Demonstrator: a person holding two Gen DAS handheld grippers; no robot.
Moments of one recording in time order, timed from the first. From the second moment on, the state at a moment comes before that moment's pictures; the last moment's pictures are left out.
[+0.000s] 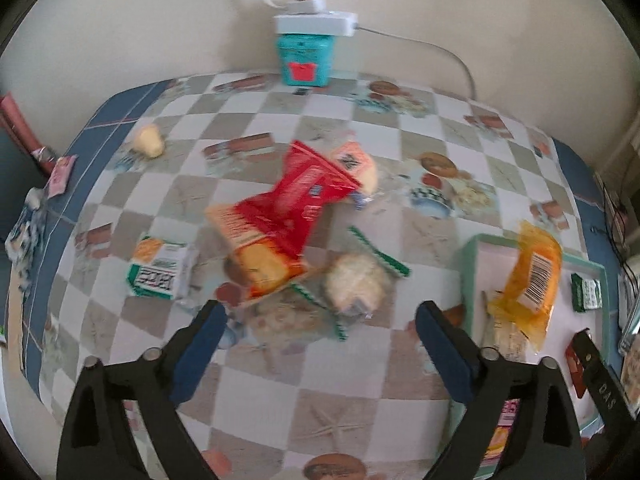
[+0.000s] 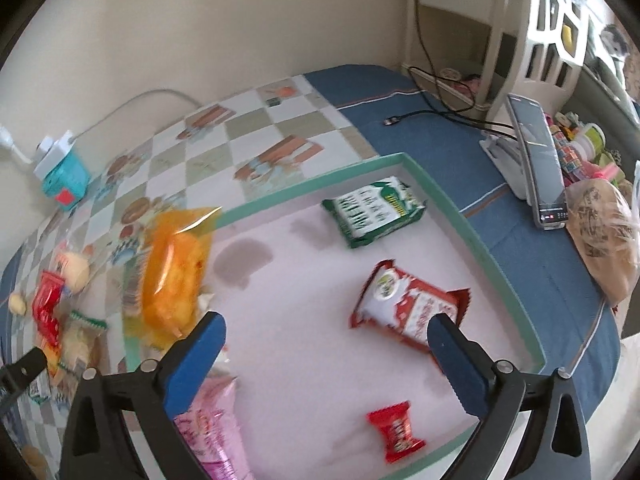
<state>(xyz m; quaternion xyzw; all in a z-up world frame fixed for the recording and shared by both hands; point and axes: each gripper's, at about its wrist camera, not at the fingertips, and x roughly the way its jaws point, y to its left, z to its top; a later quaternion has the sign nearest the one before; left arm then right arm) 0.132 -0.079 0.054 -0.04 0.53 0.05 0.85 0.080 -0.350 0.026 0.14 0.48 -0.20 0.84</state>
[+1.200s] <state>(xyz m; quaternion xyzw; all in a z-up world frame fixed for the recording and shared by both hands) 0.093 0.143 0.072 -0.19 0.50 0.21 0.82 0.084 -0.179 0.043 0.08 0.48 -0.10 0.87</state>
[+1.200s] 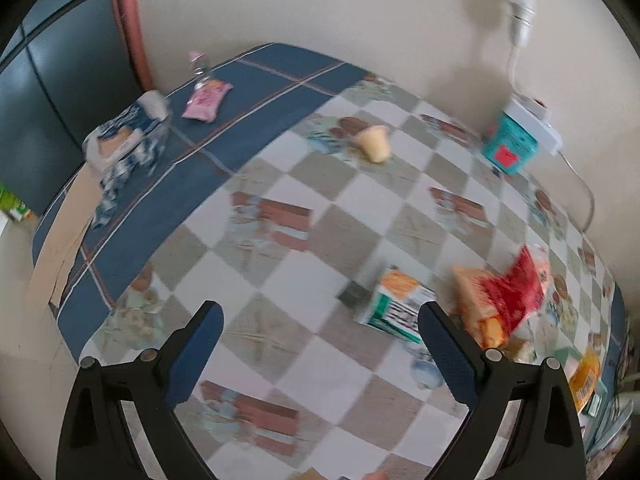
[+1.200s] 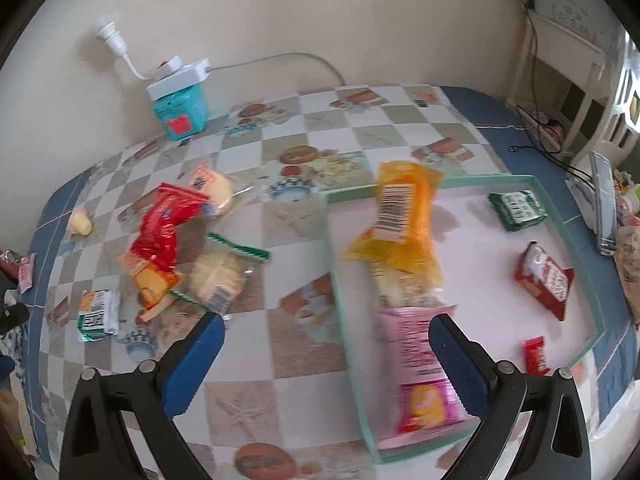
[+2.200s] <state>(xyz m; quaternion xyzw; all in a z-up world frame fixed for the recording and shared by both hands) 0.133 0.132 0.009 -0.20 0.56 0.17 0.79 0.146 -0.126 -0.008 0.06 0.51 -0.01 0.86</state>
